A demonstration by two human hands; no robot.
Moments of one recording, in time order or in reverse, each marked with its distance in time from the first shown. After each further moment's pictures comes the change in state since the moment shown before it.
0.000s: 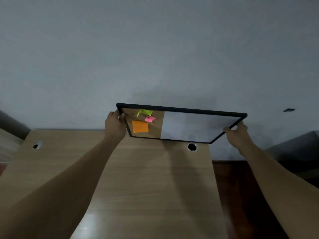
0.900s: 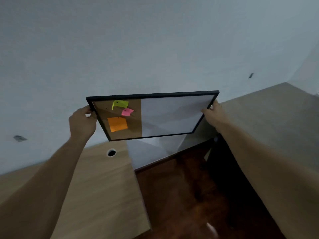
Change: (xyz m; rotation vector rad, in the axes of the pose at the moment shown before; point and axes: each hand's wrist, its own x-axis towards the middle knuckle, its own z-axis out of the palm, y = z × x) left_hand -0.214 0.321 0.100 -0.193 -0.025 0.360; right_hand -0.062 0.188 -0.401 0.192 0.281 -0.100
